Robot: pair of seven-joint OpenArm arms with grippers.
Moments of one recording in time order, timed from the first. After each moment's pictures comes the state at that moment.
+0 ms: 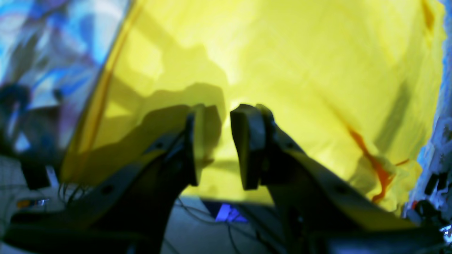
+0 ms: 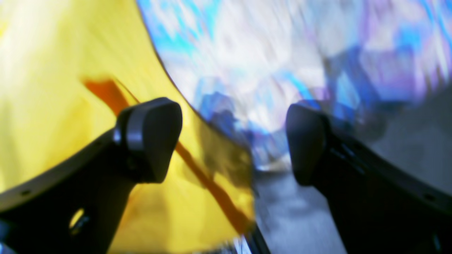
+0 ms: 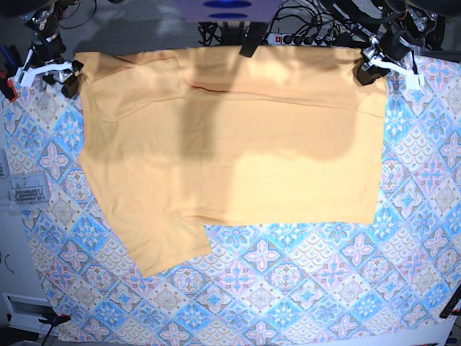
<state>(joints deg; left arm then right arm) 21.7 2.3 -57.8 87.3 -45.3 -38.1 65.8 -22.8 3.7 56.1 75.5 29.4 39.8 -29.3</state>
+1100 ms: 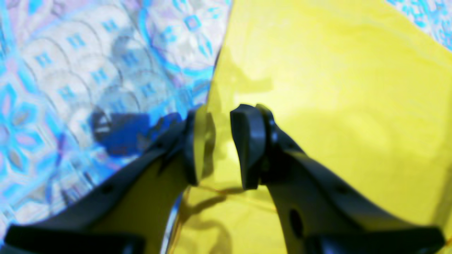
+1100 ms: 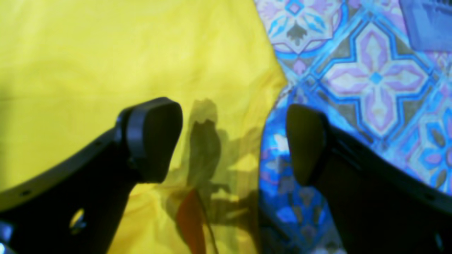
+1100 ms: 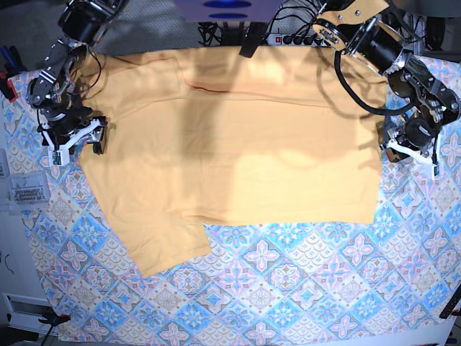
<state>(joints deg) -7.0 -2.6 -55.9 87.1 -13.4 -38.4 66.2 -5.4 6.3 38.7 78.6 1.5 40.1 -30.0</state>
